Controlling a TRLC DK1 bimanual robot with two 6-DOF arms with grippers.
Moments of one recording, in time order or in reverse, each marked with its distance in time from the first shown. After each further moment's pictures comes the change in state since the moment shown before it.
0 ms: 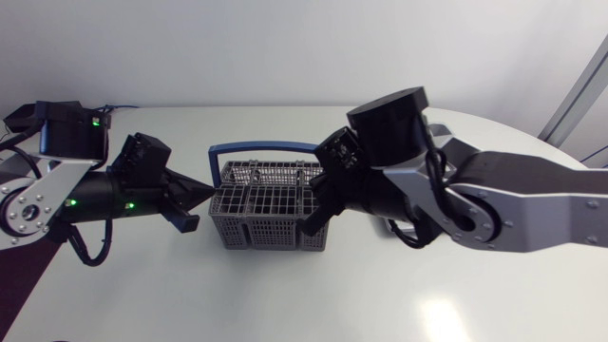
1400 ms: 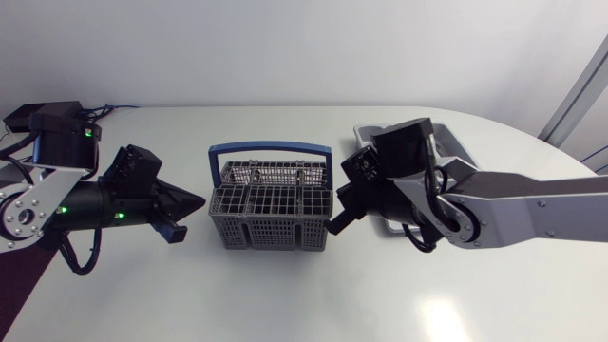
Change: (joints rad) left arm 0.077 0.002 -0.036 -0.042 0.044 0.079; right arm -0.163 0.103 -0.104 0.141 -0.034 -0.029
